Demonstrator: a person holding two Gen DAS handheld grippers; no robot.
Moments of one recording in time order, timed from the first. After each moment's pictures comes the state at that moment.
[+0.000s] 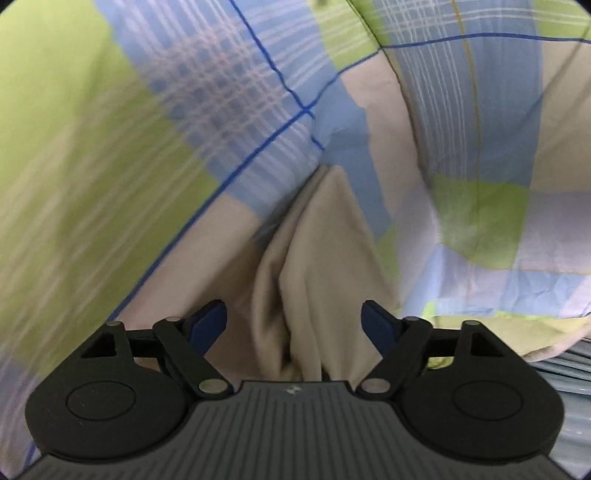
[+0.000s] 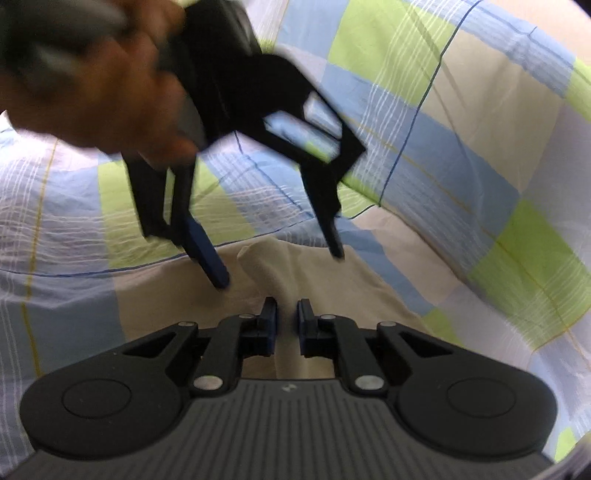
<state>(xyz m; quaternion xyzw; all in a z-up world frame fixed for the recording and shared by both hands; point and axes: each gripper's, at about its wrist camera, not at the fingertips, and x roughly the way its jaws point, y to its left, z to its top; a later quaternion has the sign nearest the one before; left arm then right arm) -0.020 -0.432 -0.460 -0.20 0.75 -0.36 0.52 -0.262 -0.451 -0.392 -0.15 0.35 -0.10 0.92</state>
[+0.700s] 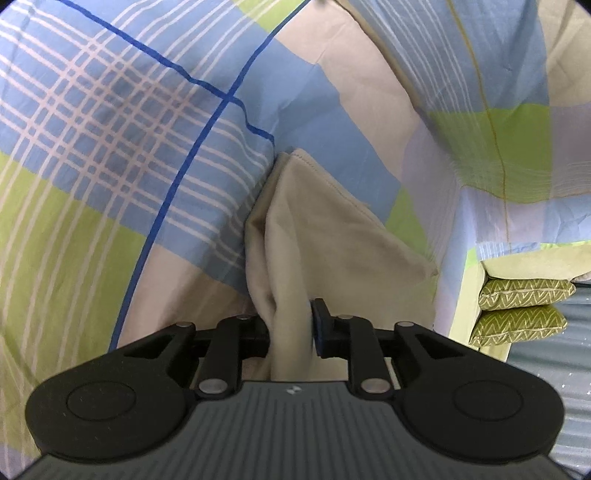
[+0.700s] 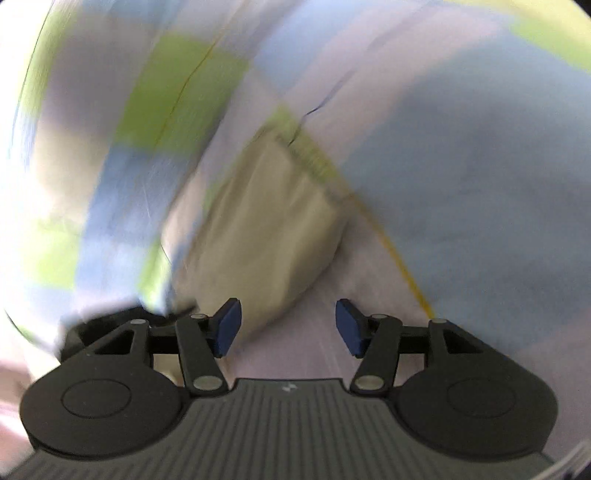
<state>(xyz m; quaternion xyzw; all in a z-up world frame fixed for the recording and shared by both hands) -0.019 -0.483 -0.462 -0.04 0.73 -0.41 0.54 -0.461 -0.553 -0.453 0.64 0.10 -0.33 0.69</state>
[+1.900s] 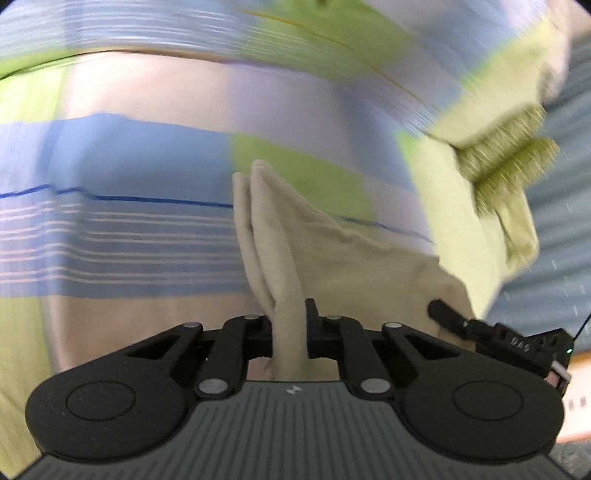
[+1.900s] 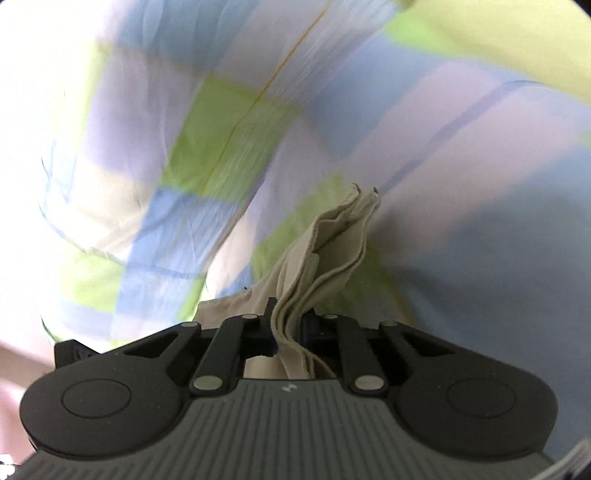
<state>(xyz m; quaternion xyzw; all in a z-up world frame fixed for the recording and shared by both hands) -0.133 -0.516 -0.374 0.17 0.59 -0.62 0.50 -0.487 -0.577 -0.410 0.59 0.07 -0.32 0.73</state>
